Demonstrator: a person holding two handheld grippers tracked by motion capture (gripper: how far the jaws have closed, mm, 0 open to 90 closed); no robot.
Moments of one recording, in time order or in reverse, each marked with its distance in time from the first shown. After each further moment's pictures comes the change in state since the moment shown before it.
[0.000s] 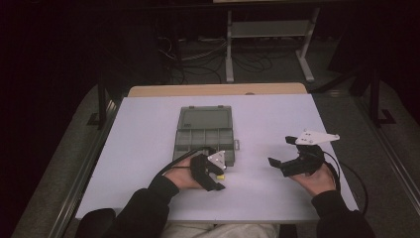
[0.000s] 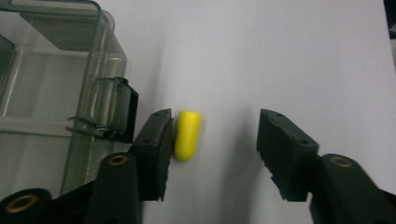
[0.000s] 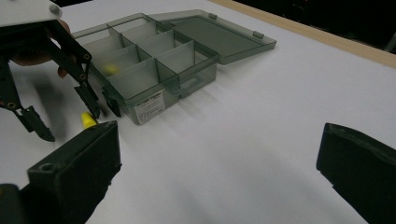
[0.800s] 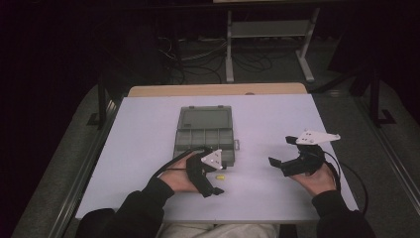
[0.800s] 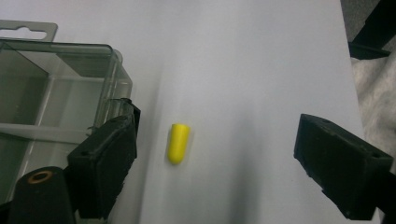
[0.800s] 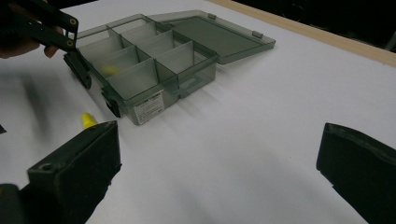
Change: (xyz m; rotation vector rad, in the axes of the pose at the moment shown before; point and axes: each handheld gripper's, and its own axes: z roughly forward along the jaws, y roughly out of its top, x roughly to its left) left arm -0.015 0.003 -0.019 -0.057 0.037 0.030; right arm -0.001 0.000 -0.001 -0.002 0.002 0.009
